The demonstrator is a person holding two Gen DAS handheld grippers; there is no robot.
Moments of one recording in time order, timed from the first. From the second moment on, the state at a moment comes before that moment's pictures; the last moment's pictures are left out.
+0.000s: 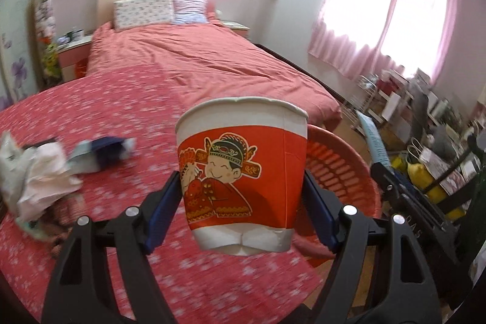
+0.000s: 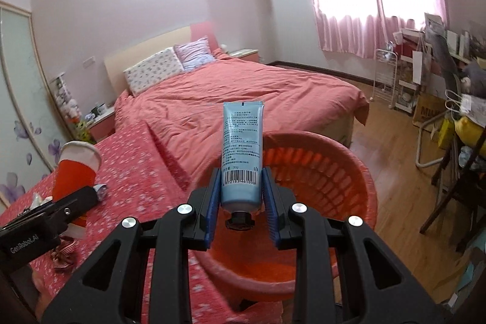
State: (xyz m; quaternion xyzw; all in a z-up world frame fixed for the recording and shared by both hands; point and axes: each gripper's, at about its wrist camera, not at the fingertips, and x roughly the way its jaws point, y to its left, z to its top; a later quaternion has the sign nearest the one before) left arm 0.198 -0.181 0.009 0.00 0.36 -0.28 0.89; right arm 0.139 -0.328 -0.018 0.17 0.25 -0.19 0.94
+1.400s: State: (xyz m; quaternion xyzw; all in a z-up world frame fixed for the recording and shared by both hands) left arm 0.220 -0.147 -0.024 0.05 0.39 -0.22 0.89; right arm 0.137 -0.328 -0.014 0.16 0.27 -0.18 0.93
